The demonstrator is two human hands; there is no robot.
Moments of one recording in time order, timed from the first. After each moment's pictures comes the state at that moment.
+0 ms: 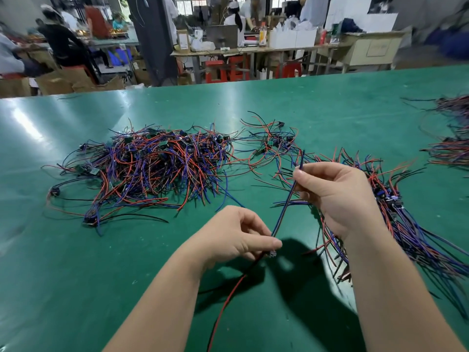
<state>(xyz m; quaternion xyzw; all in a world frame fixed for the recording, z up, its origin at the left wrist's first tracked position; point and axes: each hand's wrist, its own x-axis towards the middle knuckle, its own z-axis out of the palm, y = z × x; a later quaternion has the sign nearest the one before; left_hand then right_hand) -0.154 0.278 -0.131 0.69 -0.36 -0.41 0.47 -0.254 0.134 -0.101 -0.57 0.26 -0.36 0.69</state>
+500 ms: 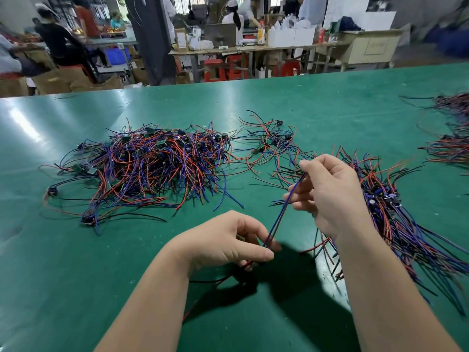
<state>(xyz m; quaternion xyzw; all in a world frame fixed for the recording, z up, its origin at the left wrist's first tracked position) -0.146 0.290 -0.130 0.65 -0.45 -0.46 0.40 -0.251 0.146 -0.096 -0.54 0.30 -0.36 0.70</state>
